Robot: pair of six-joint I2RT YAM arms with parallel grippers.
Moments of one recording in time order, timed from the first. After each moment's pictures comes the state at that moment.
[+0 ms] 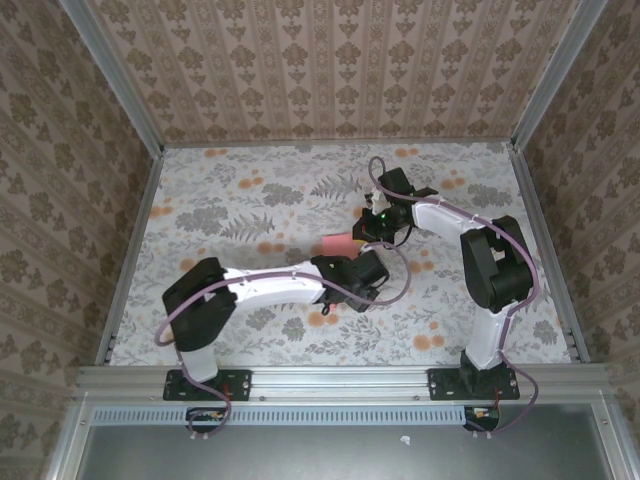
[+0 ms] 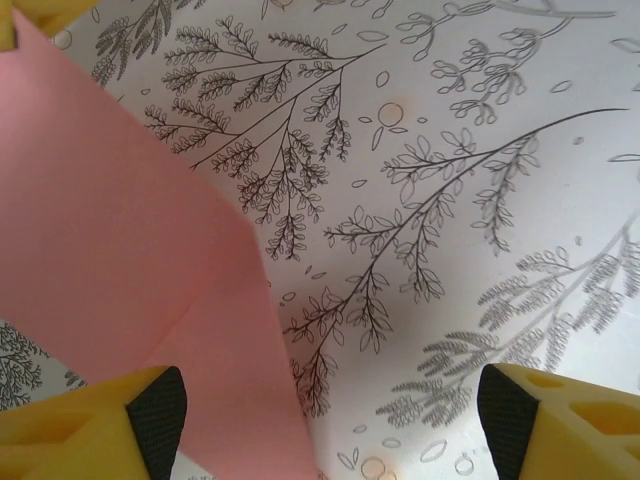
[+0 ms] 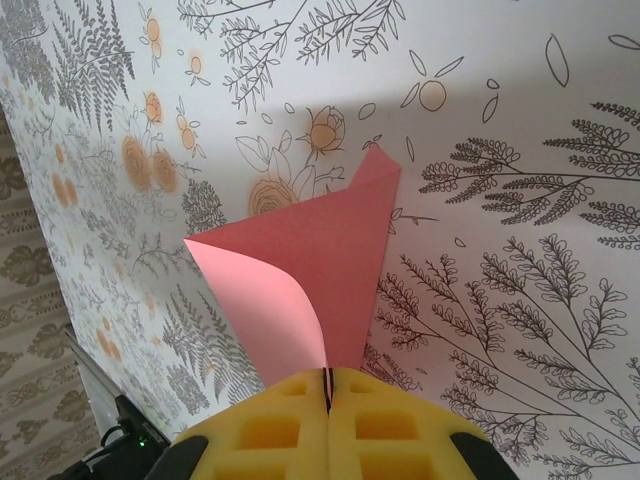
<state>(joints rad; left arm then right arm) -1.20 1.82 1.23 -0.57 -0.34 -0.31 0.35 1.88 1.29 -0.54 -0.59 0.58</state>
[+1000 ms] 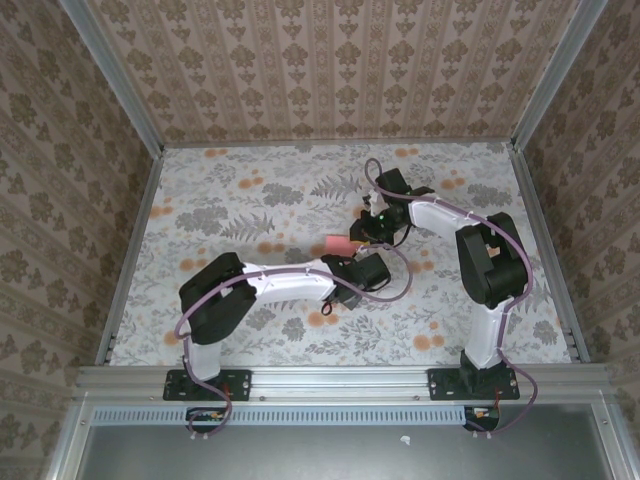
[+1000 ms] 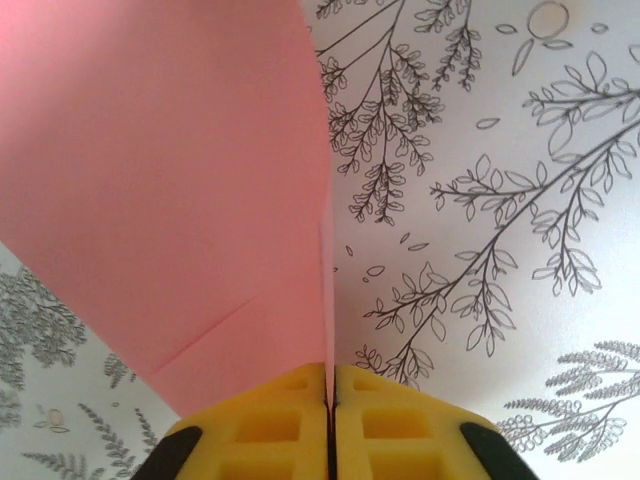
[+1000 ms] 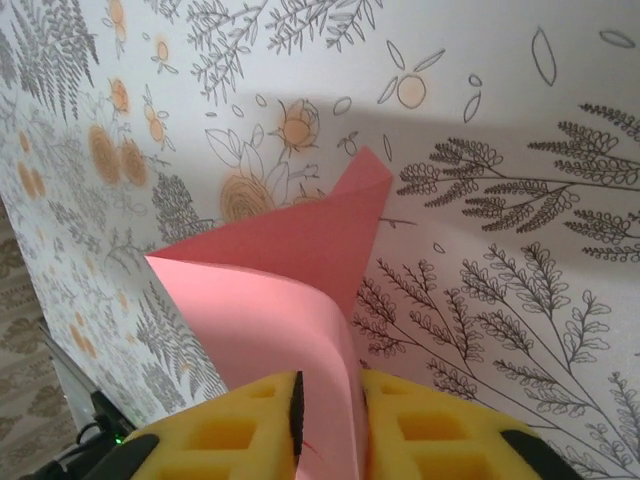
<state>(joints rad) -1.17 1.89 1.25 -0.65 -0.41 -0.35 0.35 1.92 1.32 -0.58 -0.58 0.52</state>
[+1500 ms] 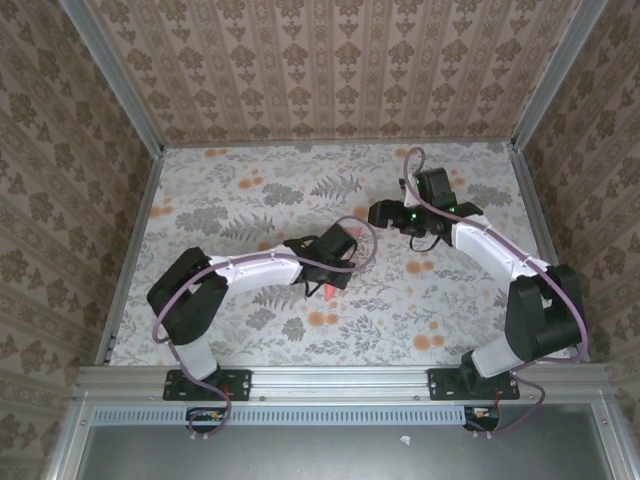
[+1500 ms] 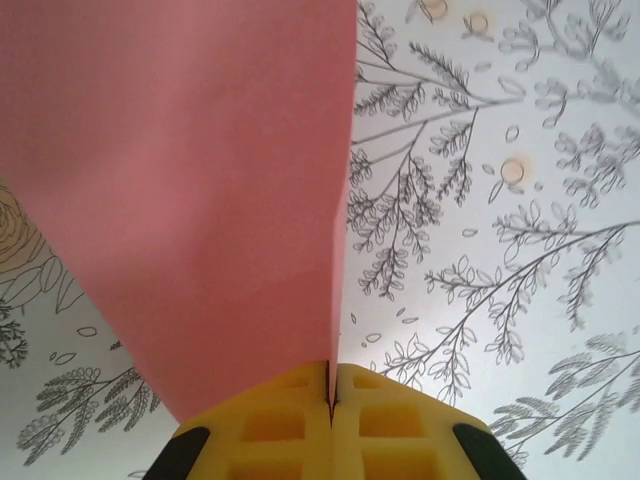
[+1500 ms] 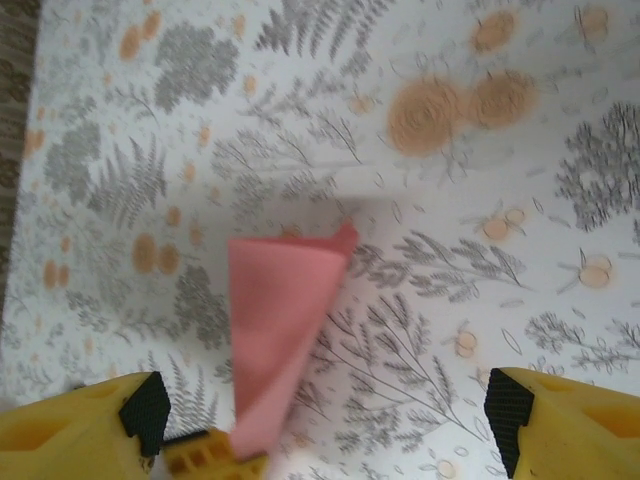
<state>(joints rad) -0.94 1.74 1.06 -0.35 0.01 -0.44 0.26 1.50 1.02 -0.37 -0.38 0.47</state>
